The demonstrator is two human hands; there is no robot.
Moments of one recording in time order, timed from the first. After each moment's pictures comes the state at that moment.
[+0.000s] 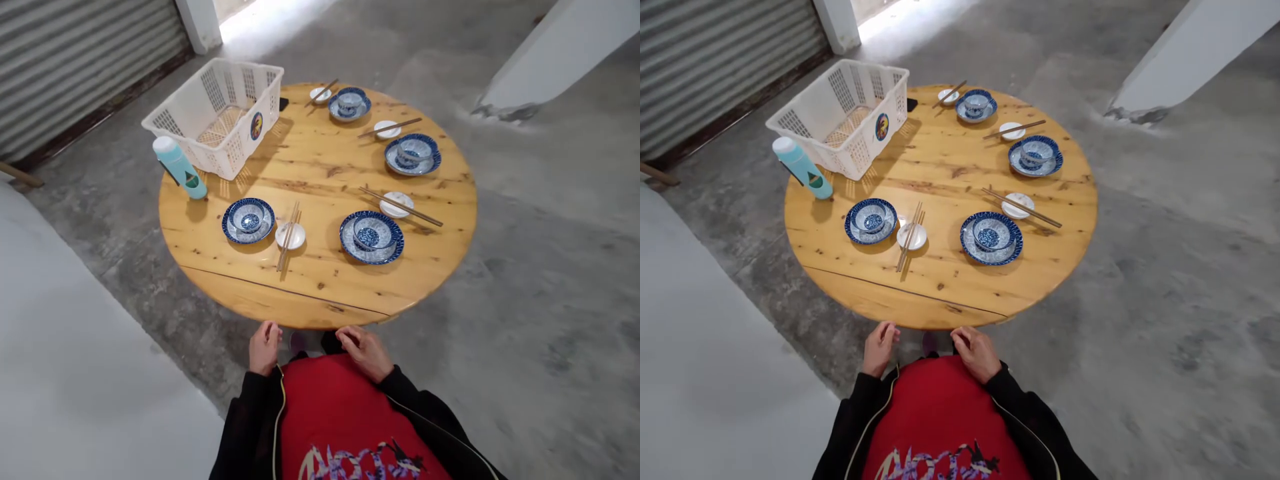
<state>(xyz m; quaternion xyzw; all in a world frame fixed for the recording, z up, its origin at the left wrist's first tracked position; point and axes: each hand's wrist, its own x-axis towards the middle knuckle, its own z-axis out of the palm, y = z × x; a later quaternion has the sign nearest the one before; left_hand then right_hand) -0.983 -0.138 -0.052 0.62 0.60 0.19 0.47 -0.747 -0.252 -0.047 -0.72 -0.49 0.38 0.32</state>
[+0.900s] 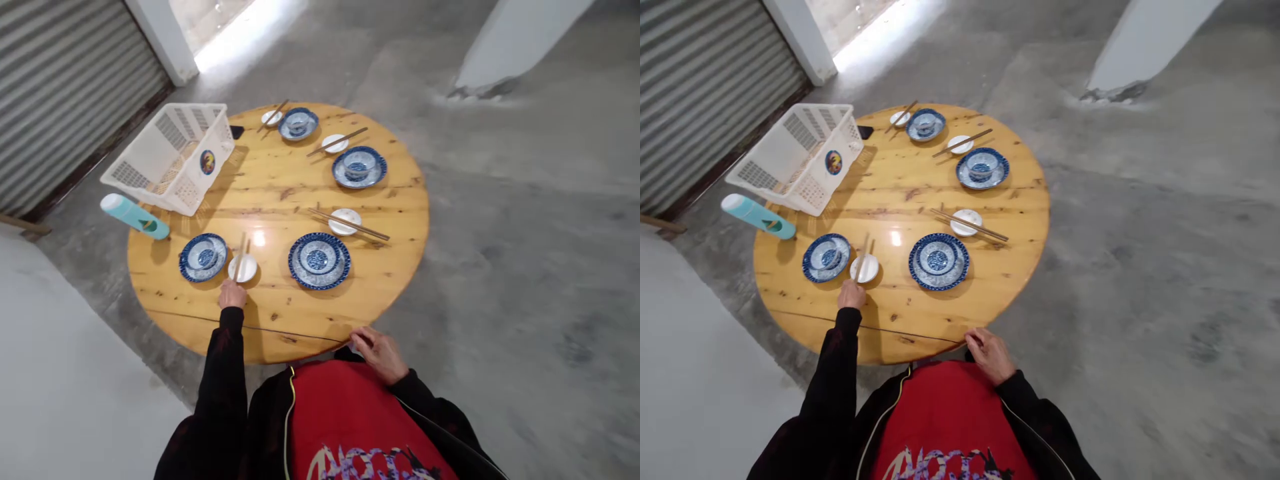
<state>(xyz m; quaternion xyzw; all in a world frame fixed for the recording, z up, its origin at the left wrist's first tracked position) -0.816 0.041 -0.025 0.67 0.73 0.00 0.14 -0.588 -0.274 -0.057 -0.75 -0.44 0.34 0.37</state>
